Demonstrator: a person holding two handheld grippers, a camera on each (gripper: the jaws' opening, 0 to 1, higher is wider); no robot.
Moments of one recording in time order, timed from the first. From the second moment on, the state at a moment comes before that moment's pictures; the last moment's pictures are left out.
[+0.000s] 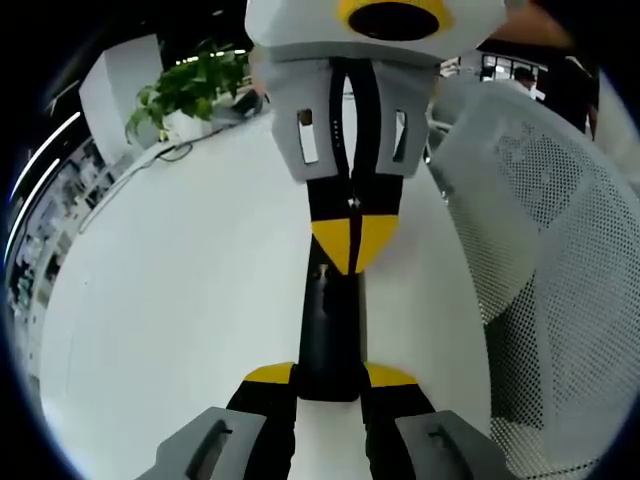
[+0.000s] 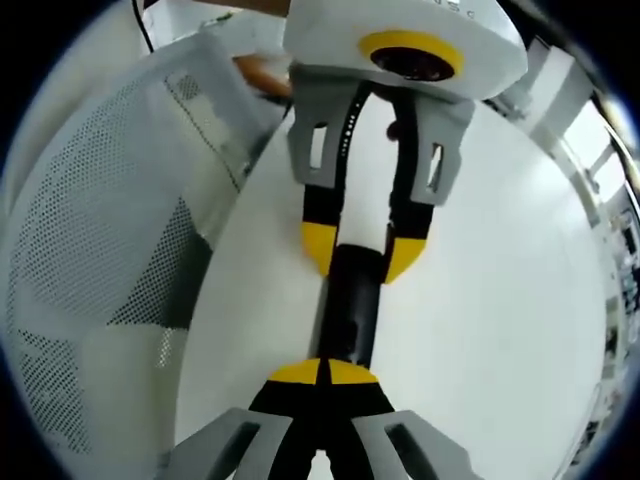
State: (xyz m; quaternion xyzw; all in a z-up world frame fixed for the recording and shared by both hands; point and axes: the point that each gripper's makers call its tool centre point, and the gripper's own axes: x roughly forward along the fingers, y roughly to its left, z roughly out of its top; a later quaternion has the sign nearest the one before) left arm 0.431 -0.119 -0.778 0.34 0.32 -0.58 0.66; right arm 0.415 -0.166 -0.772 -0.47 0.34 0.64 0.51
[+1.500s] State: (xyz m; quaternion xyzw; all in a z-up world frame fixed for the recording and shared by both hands) left arm 0.431 -0.120 -0.778 0.34 0.32 -0.58 0.66; right arm 0.417 -0.169 -0.770 -0.47 0.33 0.64 0.51
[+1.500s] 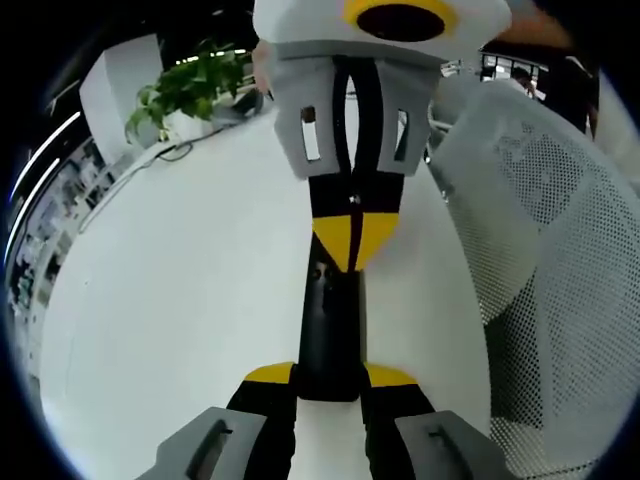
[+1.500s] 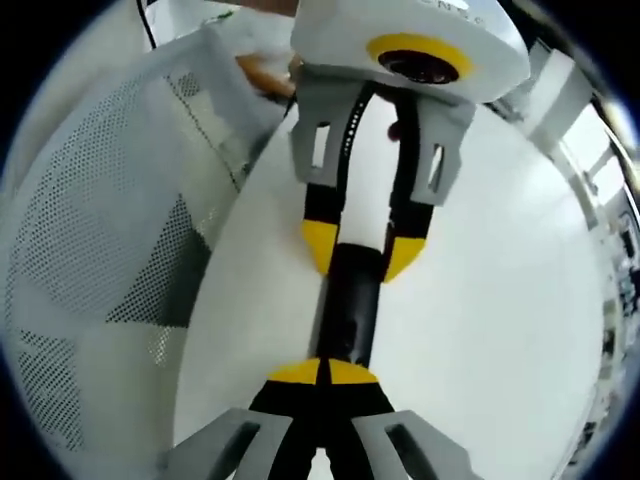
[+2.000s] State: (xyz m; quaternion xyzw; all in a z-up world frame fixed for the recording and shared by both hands) left arm 0.431 -0.120 -0.778 0.34 0.32 -0.58 0.66; right arm 0.420 -0.166 -0.766 -0.46 0.33 0.64 0.52
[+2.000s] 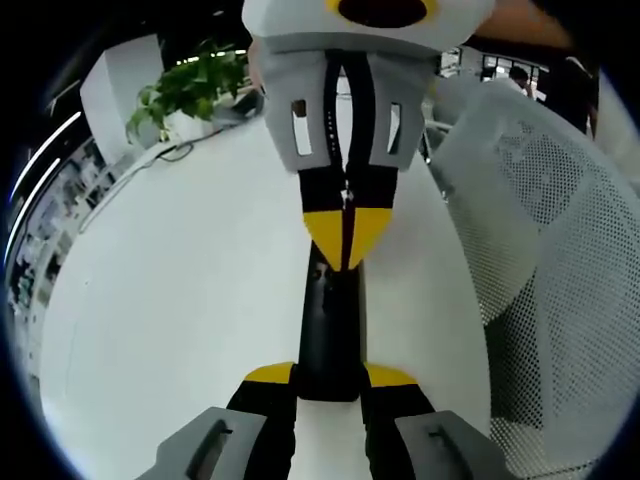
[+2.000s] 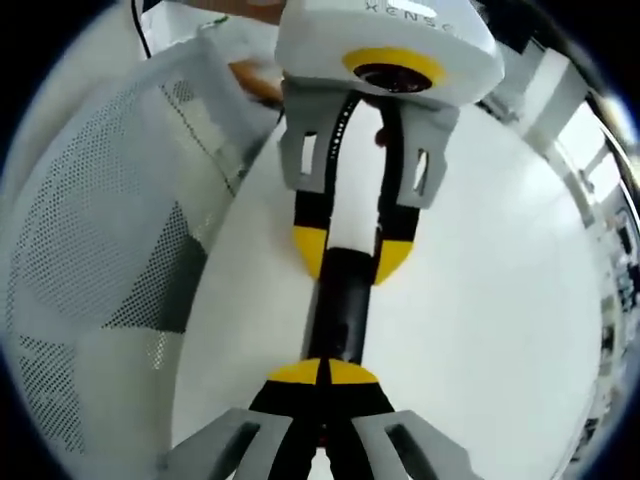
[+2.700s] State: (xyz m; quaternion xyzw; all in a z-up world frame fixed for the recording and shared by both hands) left arm 0.431 -0.119 -0.778 0.33 0.32 -0.58 0.67; right arm 0.428 -0.154 -0.769 -0.46 0.32 0.64 0.52
